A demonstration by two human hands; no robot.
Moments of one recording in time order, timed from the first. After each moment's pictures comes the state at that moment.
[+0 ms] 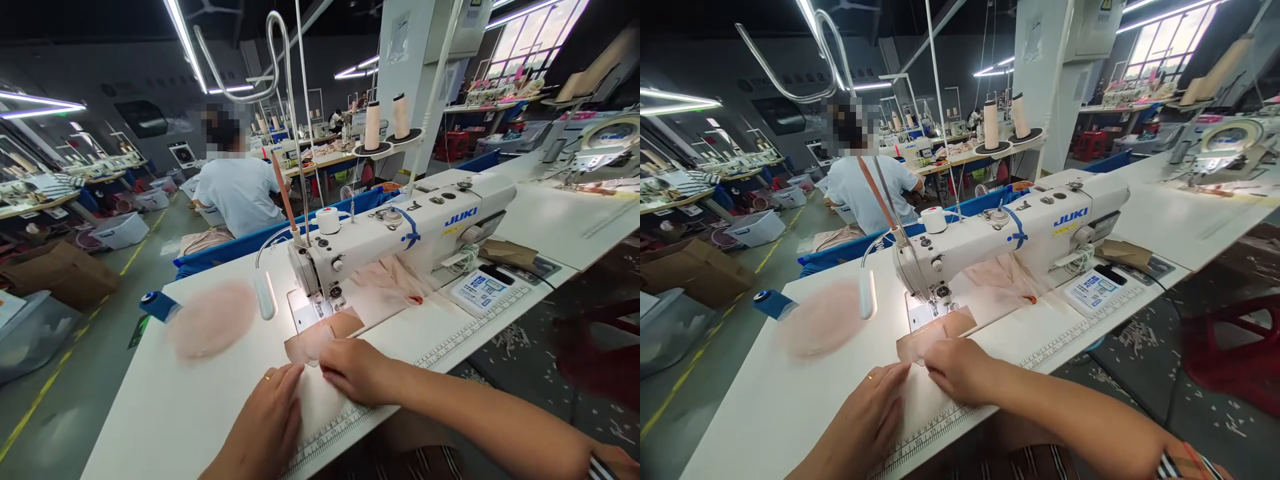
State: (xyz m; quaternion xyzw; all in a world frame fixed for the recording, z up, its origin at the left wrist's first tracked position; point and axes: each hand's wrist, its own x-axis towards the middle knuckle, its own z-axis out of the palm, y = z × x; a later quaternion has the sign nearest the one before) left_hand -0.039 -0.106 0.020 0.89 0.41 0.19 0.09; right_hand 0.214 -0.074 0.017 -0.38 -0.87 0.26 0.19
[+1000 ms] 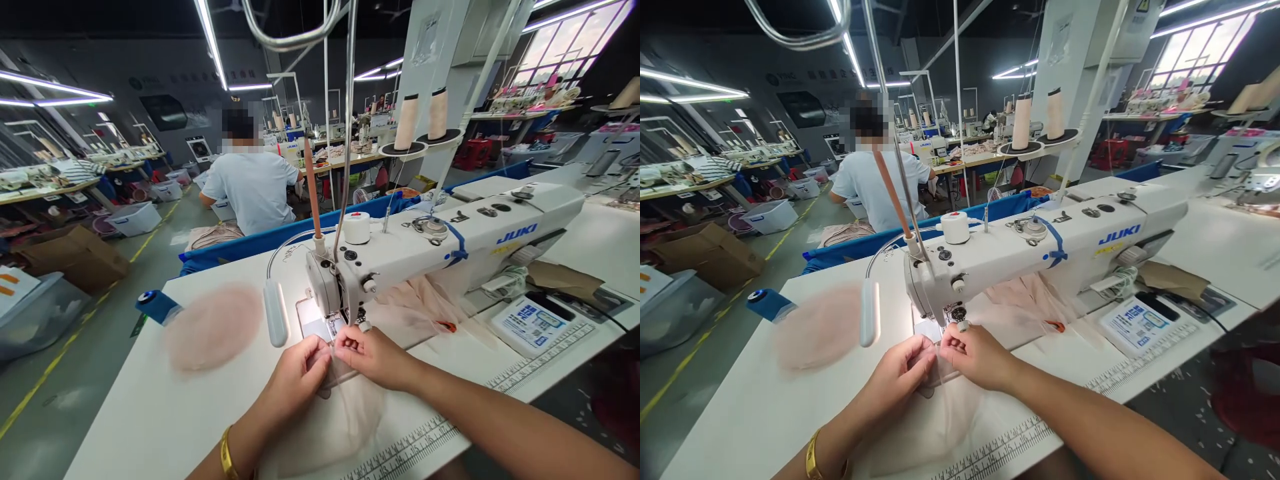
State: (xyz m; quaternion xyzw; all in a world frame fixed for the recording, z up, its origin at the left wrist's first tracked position) left_hand 0.013 -0.025 0.027 0.69 0.50 0.23 0.47; right_hand 0.225 -0.016 0.009 -0.44 -0.73 0.44 0.28
